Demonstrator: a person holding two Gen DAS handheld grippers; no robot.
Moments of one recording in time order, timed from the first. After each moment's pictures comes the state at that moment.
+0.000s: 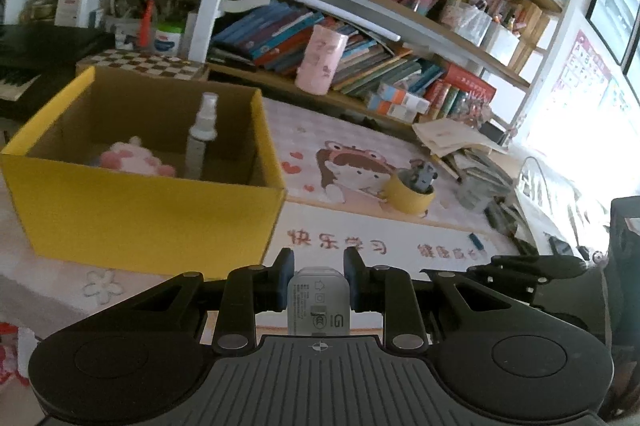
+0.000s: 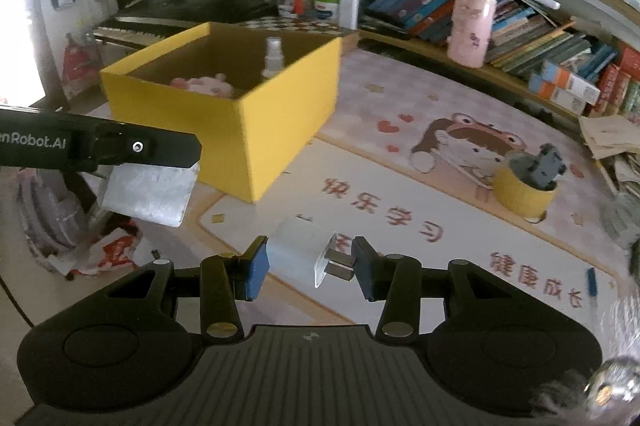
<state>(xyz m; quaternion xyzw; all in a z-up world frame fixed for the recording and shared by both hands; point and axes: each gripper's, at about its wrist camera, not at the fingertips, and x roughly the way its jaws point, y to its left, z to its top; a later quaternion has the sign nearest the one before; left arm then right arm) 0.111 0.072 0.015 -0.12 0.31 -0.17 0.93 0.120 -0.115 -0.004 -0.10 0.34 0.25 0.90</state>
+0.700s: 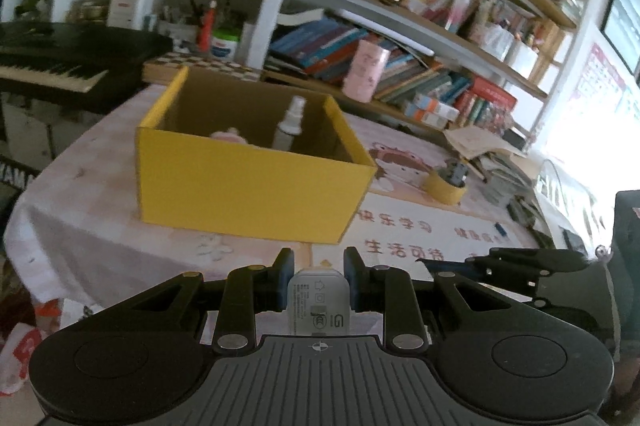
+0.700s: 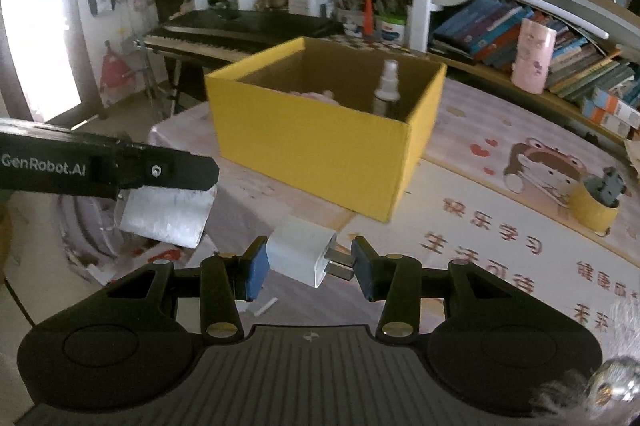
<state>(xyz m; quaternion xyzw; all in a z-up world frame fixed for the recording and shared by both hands) 0.045 0.157 0.020 -0.13 0.30 -0.13 0.93 0.062 -0.024 0.004 -0.09 0.32 0.29 0.90</state>
